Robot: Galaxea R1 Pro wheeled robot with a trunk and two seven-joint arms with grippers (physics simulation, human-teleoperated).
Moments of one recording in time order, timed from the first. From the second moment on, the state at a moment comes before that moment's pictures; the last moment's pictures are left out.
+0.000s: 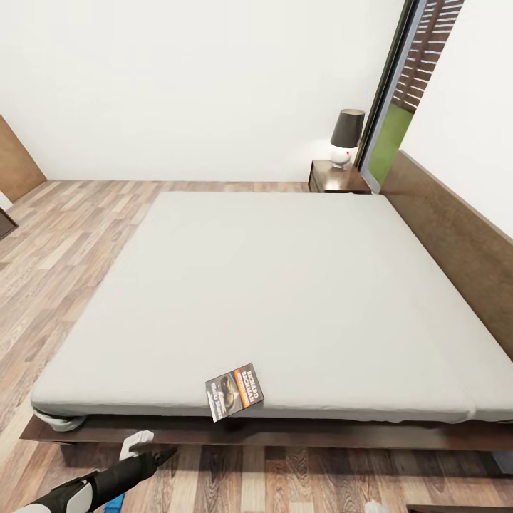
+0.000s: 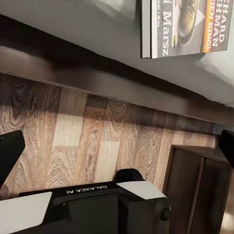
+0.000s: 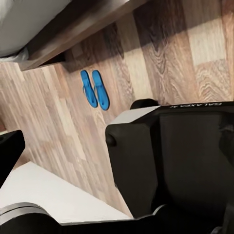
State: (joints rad) left arm -0.59 0.24 -0.06 -0.02 0.44 0.04 -0.82; right arm -0.33 -0.16 -0.18 -0.23 -0.17 0.24 0.94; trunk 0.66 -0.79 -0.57
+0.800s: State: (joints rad) left arm -0.59 0.24 -0.06 -0.02 0.44 0.04 -0.82; right arm -0.36 0.10 -0.18 -0.46 -0.24 0.24 0.71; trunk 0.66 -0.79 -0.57
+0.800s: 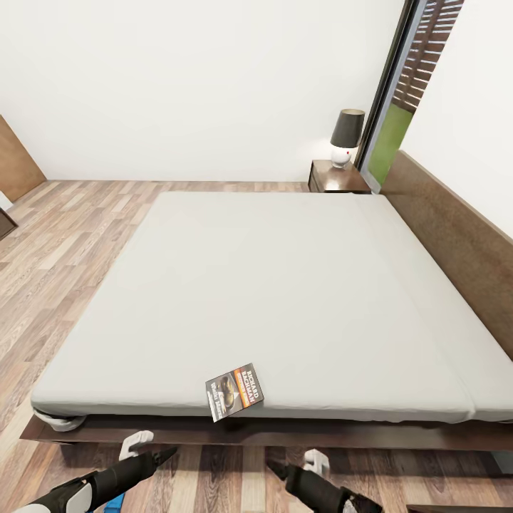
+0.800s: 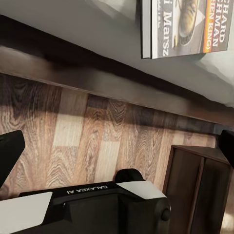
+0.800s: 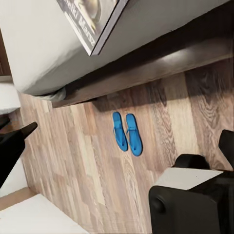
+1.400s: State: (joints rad) left arm -0.59 0.24 -0.06 -0.02 0.44 0.04 -0.82; right arm -0.40 0.13 -0.17 -0.48 -0.56 0.25 0.68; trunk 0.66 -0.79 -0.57
